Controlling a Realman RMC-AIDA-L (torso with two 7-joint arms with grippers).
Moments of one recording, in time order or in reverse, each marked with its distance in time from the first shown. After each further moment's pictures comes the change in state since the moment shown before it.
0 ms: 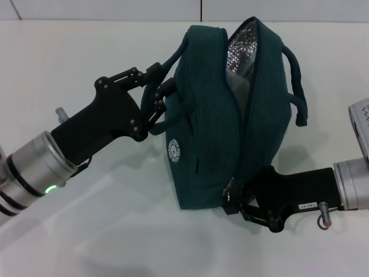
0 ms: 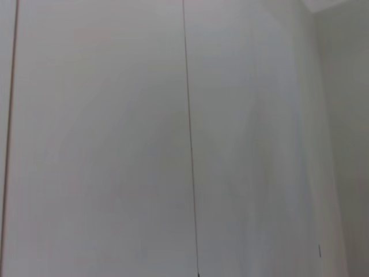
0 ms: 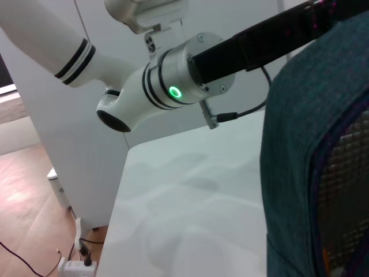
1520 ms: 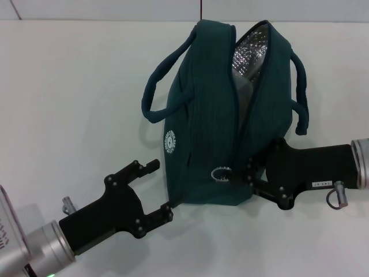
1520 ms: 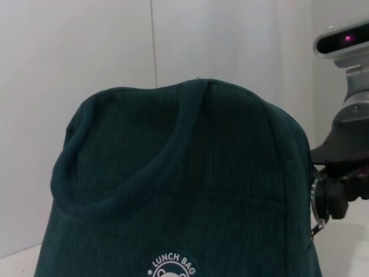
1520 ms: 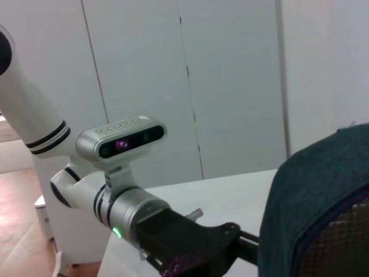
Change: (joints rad) left arm 0.171 0.005 0.222 -0.091 0.010 -0.131 0.206; right arm -0.065 -0.008 0.077 -0.165 0.032 -0.088 -0.017
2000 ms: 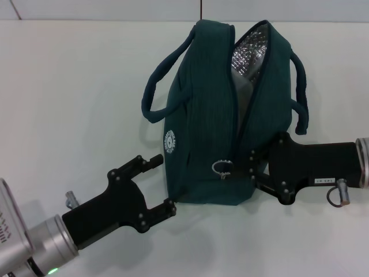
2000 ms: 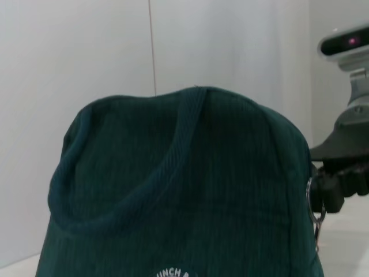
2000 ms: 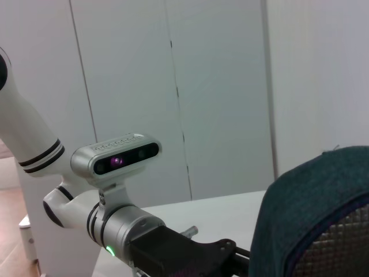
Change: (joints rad) left arm -0.017 -0.003 0.016 0.000 -0.023 0.005 -0.005; right arm -0.025 0.002 0.002 0.002 0.057 -0.001 -0.035
